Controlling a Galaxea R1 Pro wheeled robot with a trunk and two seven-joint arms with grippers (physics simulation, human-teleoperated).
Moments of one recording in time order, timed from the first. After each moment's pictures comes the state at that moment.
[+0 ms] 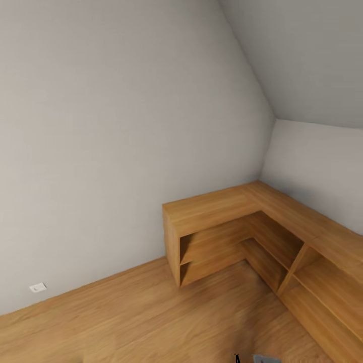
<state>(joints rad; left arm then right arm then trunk) -0.21 -0.12 0.31 -0.28 -0.17 -0.32 0.07 -0.38 0.04 0.18 0.02 -0.24 -0.59 -0.16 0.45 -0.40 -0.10</state>
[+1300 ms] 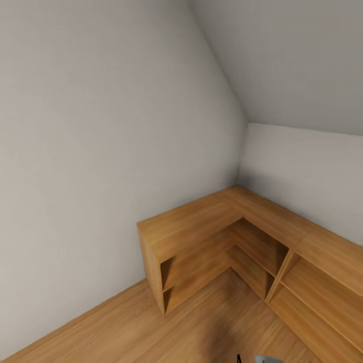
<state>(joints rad) -0.21 -0.12 0.31 -0.28 -0.17 -0.32 0.07 -0.38 0.04 0.18 0.02 -0.24 -0.59 -0.16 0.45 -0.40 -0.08</state>
